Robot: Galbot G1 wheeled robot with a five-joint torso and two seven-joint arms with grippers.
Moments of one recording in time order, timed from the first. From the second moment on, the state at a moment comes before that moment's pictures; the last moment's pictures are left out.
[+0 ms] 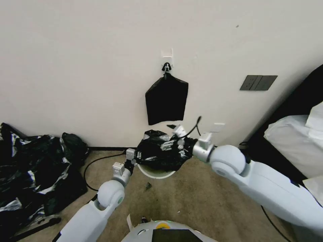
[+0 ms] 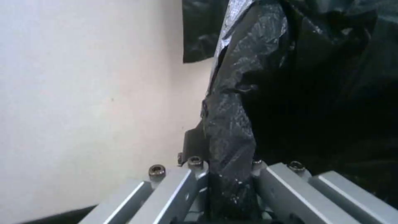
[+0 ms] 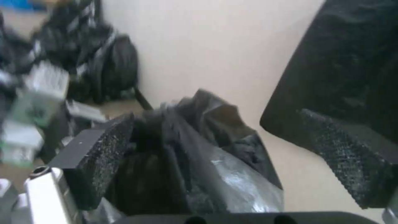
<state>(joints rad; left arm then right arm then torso) 1.29 -0.99 -0.19 -2.11 -0.47 0.19 -0.24 -0.55 0.64 -0.23 2.26 0.75 -0.47 0.02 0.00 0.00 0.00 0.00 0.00</state>
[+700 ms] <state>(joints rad) 1.28 -0.96 -0.19 -2.15 -0.52 0.23 -0.25 -0.50 0.65 -0.35 2.25 0.55 -0.54 0.08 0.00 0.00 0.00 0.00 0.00</state>
